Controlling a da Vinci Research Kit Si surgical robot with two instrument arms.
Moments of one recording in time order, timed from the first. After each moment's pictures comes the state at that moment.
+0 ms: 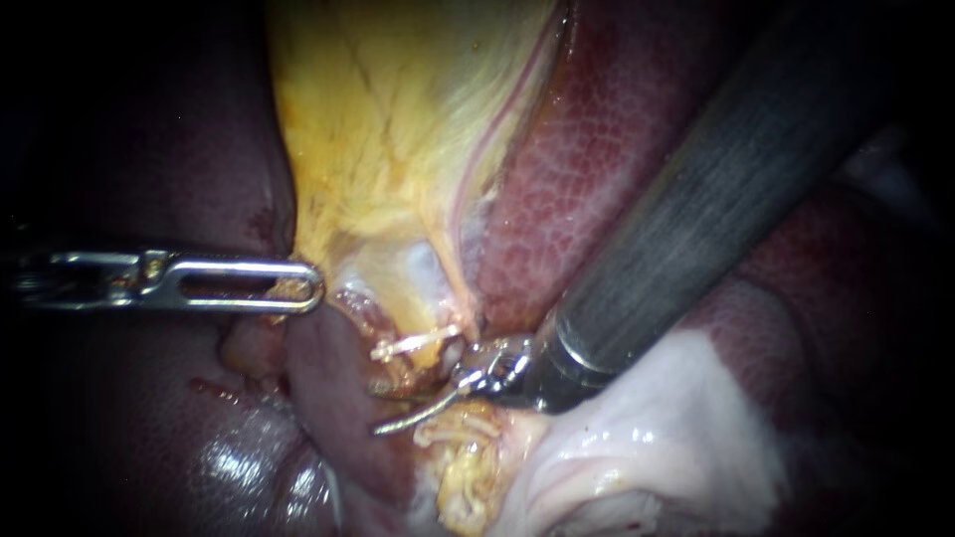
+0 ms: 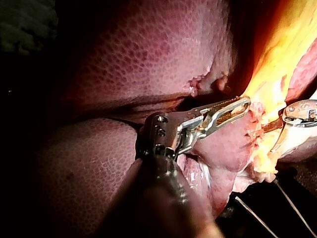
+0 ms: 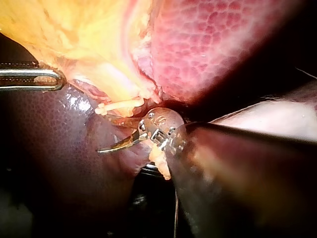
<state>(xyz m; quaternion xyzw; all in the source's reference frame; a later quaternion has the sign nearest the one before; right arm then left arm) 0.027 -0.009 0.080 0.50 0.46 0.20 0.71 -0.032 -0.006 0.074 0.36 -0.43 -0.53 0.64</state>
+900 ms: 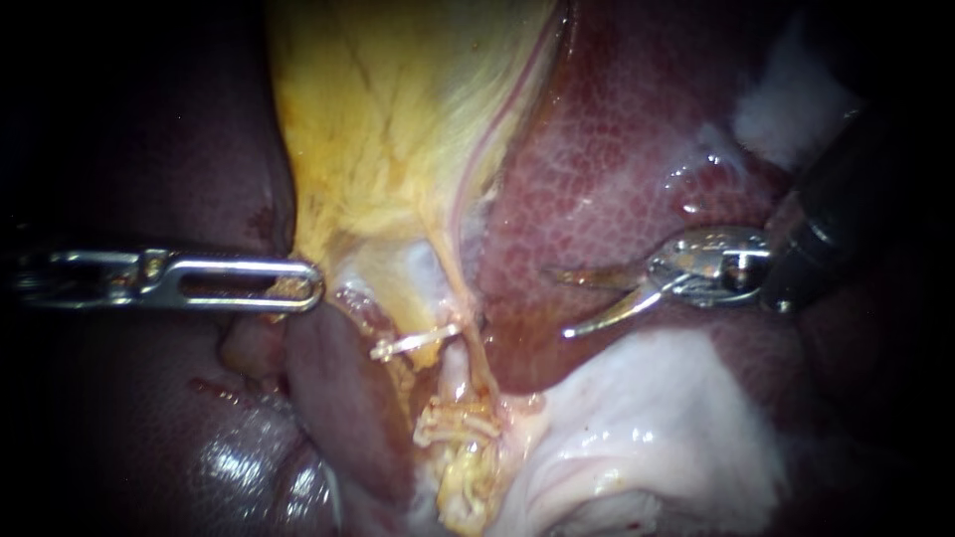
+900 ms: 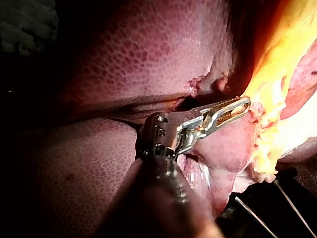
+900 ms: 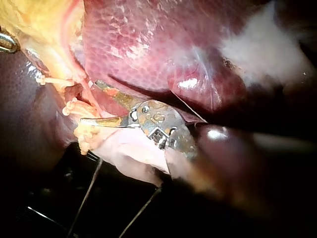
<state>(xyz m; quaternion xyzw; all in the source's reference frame) 0.011 0.003 0.070 0.30 0.56 0.16 0.75 -0.033 -0.006 0.075 0.35 -0.43 -0.53 0.64</state>
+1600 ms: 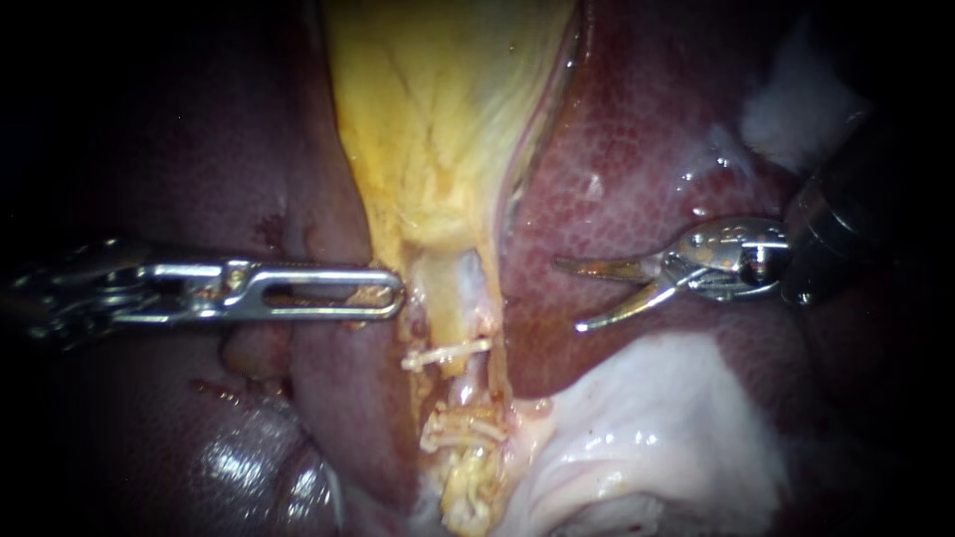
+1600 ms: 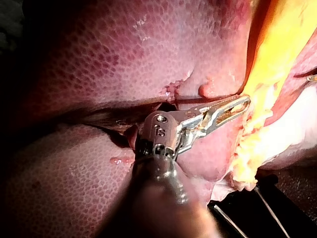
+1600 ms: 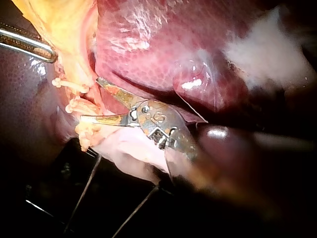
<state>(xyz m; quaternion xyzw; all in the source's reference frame) 0.011 0.003 0.070 0.30 0.56 0.16 0.75 -0.041 -0.007 0.077 0.34 -0.43 -0.54 0.64</state>
